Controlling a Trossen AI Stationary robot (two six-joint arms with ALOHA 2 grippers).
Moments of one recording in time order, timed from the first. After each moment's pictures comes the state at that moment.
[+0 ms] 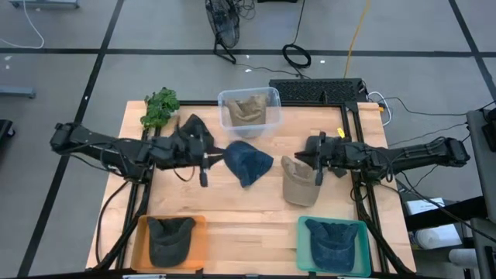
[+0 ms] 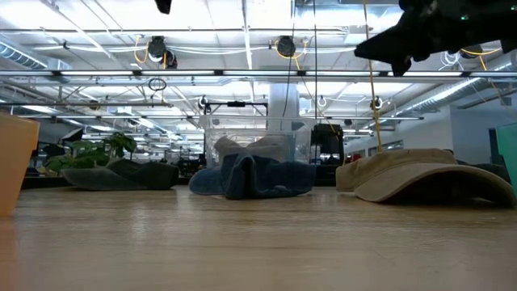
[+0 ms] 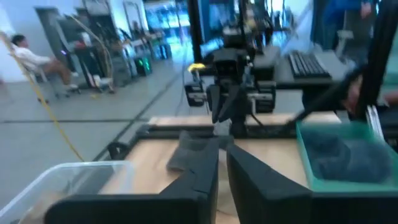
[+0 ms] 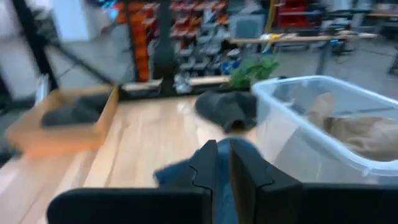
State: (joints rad) left arm -0.17 1.06 0.79 0.22 -0.33 0.08; right arm 0.05 0.70 0.35 0.24 0.21 0.08
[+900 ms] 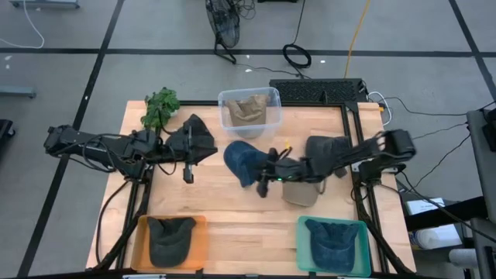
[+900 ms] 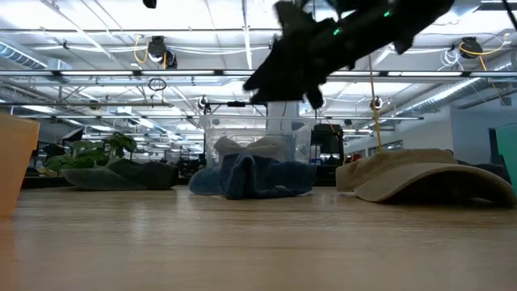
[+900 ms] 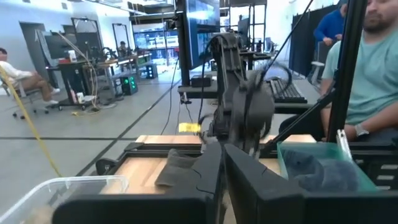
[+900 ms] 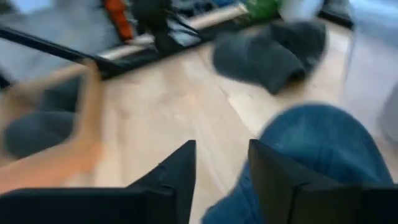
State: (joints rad) left arm -0.14 0.88 0.72 0.20 -0.23 0.06; right arm 0.13 1.66 0.89 0.37 0.31 0.41
